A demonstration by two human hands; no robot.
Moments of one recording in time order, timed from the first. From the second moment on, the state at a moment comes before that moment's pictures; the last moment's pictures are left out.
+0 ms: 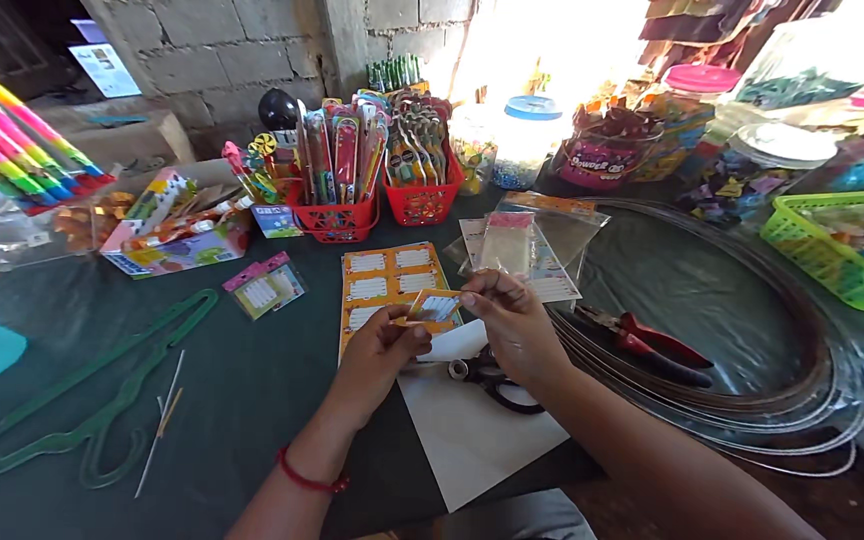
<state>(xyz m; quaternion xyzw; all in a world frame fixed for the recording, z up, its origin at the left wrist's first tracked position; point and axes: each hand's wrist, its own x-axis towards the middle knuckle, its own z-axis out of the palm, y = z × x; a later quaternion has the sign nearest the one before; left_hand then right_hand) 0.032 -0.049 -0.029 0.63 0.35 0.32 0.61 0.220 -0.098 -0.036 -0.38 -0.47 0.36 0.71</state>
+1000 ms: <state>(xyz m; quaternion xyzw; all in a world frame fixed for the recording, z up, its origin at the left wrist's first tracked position) 0.032 -0.041 -0.050 0.65 0.30 0.53 0.44 0.217 -0.100 -0.039 -0.37 -0.52 0.37 0.67</state>
